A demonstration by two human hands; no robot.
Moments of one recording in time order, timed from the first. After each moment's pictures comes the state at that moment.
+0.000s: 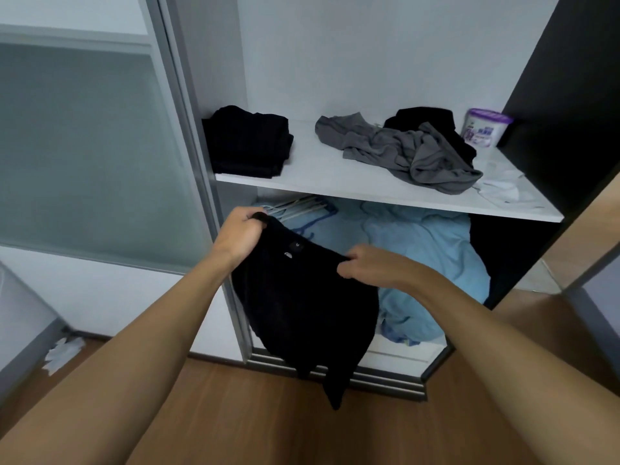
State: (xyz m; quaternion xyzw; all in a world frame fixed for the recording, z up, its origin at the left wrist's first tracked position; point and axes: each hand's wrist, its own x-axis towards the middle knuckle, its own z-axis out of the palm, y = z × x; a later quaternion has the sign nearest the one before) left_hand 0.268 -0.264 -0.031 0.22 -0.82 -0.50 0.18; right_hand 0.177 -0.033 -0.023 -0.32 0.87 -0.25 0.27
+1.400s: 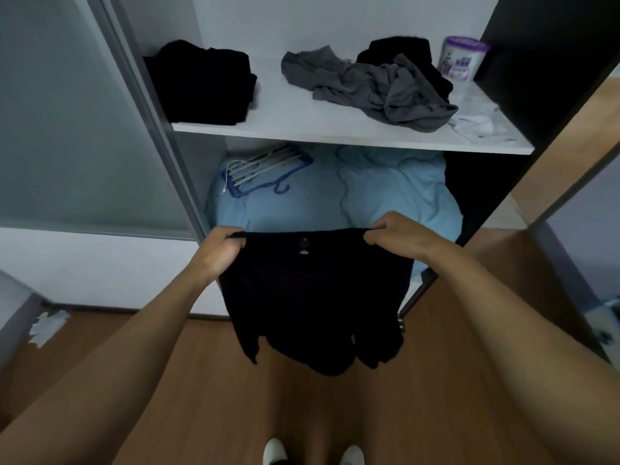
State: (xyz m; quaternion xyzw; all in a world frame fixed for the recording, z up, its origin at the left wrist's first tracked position) left_hand 0.299 -0.254 -0.132 0.22 -0.82 -0.53 0.03; right_hand 0.170 0.056 -0.064 -0.21 0.89 -0.32 0.24
